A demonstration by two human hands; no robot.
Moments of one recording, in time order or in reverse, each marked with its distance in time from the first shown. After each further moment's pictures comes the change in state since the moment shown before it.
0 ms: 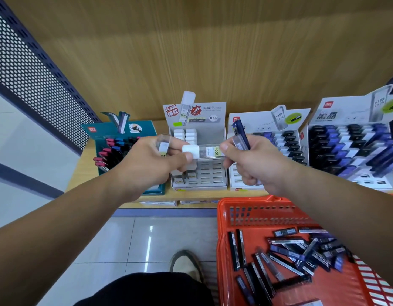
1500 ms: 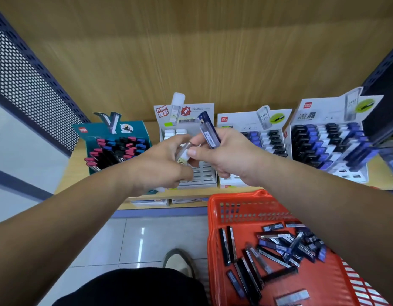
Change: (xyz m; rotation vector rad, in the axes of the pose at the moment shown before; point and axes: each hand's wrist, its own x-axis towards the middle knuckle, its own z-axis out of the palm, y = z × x) left_hand 0.004 0.011 0.016 0.091 -0.362 -0.031; right_hand -0.012 -0.020 0.019 -0.097 -0.185 -0.146
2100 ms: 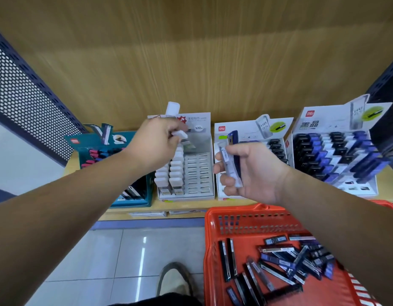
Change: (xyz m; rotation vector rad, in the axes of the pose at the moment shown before) left_hand 0.063 0.006 -0.028 0.649 0.525 0.331; right_hand 0.003 0.023 -0.044 0.564 -0.047 0.374
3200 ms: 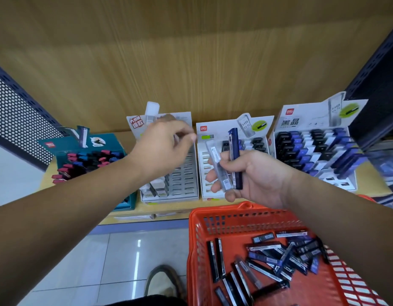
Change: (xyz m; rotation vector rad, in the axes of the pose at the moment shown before) left_hand 0.002 0.037 0.032 -0.064 0.040 0.127; right_hand -0.027 -0.001 -0.030 -0.175 -0.006 -0.080
